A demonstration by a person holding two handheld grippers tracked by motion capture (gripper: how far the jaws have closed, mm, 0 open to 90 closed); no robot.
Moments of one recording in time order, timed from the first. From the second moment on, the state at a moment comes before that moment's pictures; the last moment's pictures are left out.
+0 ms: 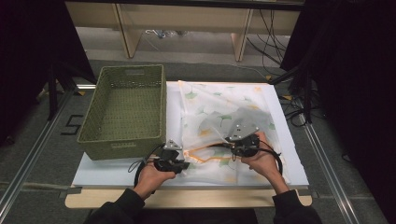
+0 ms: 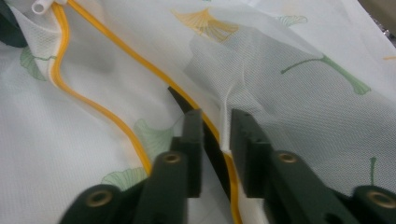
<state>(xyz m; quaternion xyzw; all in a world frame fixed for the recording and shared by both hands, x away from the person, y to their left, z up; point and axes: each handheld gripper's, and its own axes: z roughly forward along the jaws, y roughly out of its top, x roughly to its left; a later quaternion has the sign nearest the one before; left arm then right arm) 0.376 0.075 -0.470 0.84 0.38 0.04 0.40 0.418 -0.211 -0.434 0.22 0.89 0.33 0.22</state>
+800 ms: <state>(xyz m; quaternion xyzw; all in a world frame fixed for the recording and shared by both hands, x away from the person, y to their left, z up) 0.365 0.068 -0.466 0.86 0.33 0.08 0.38 0.405 -0.193 -0.434 0.23 0.87 0.39 0.19</state>
